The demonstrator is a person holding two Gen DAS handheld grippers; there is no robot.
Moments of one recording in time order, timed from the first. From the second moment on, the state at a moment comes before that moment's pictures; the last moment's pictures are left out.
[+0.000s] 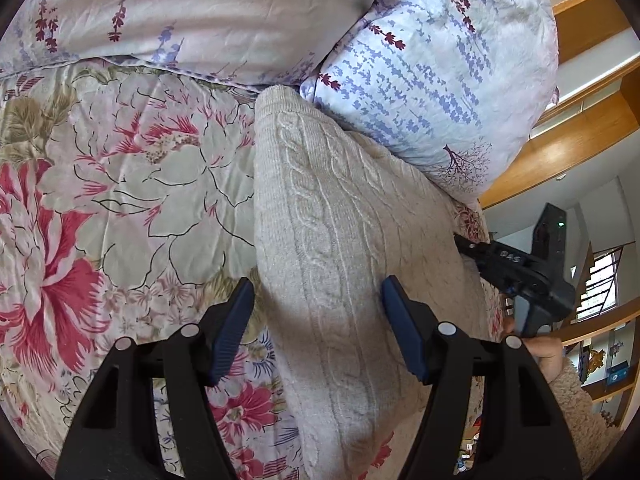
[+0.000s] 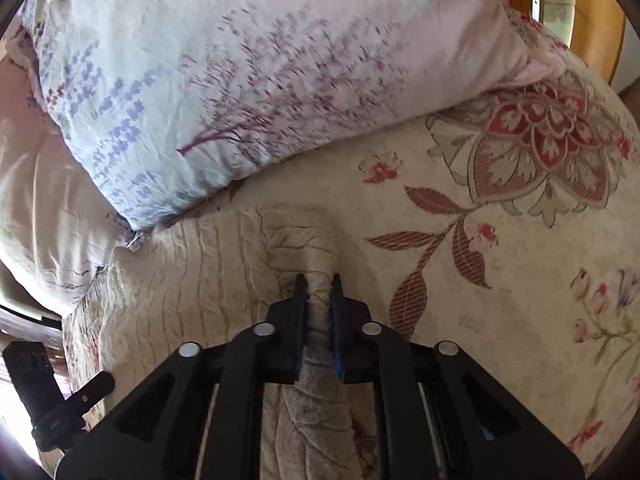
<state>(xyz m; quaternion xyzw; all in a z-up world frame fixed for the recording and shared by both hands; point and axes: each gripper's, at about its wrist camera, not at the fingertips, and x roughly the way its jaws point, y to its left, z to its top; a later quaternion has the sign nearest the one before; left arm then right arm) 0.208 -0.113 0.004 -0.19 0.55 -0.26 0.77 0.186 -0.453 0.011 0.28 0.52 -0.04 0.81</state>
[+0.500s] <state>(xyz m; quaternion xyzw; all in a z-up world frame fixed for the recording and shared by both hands) 0.217 -0.115 -0.004 -0.21 0.56 -0.25 0.76 0.146 -0.475 0.001 0.39 0.52 0.03 0.76</state>
